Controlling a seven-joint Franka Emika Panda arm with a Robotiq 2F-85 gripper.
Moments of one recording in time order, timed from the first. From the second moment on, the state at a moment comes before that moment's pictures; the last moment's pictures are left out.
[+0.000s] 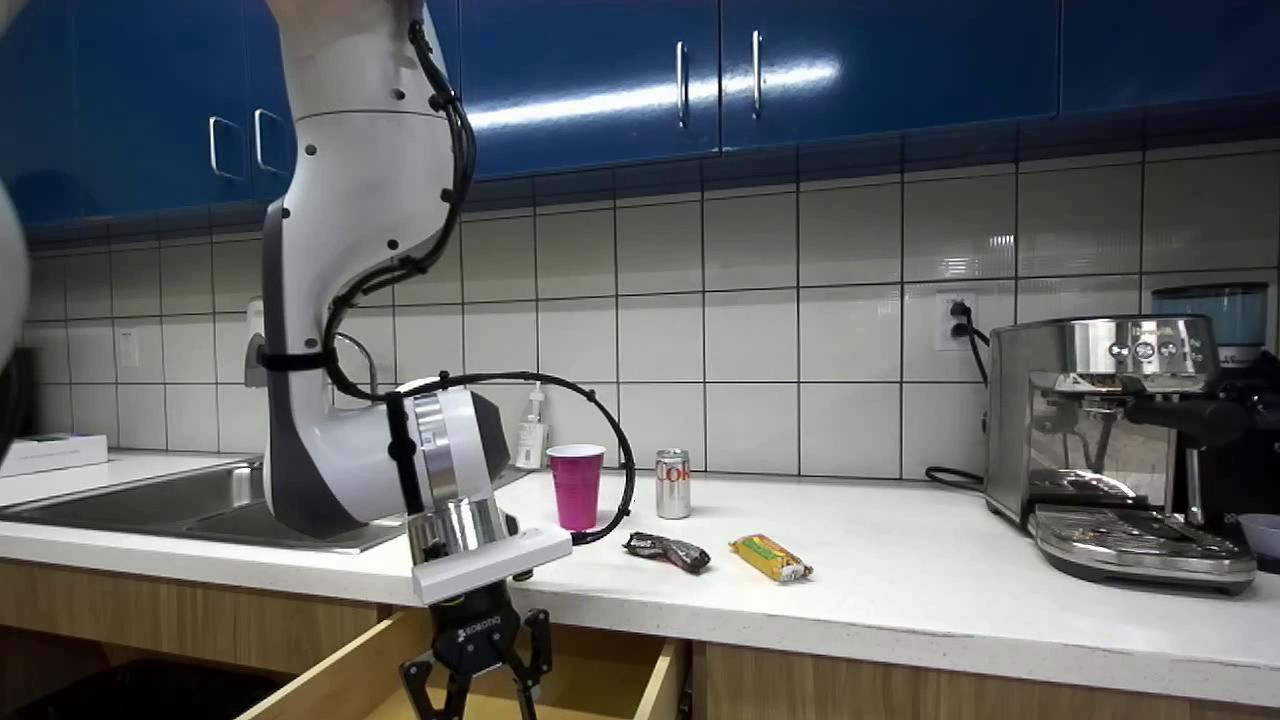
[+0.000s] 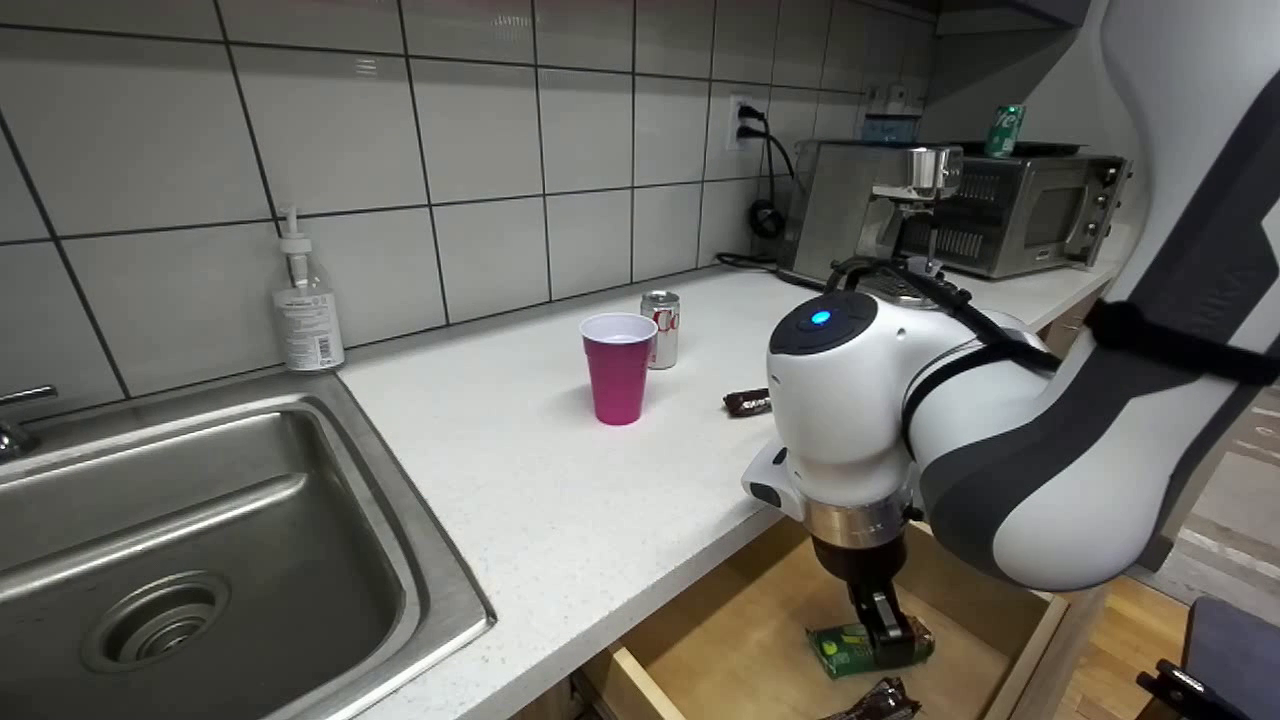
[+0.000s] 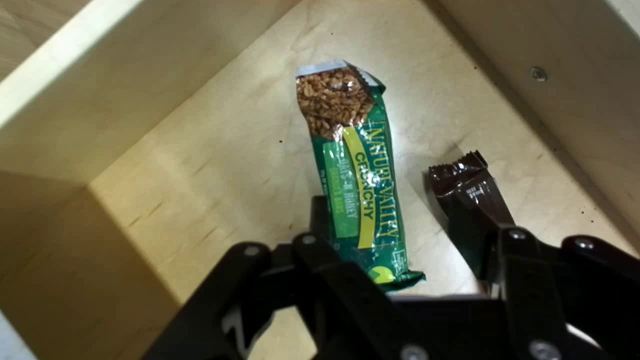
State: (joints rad) arm 0.05 0.42 -0.03 -2.47 -0.64 2.64 -0.28
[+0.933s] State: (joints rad) arm 0.04 0.24 -0.04 -2.45 -0.51 2.55 -0.29
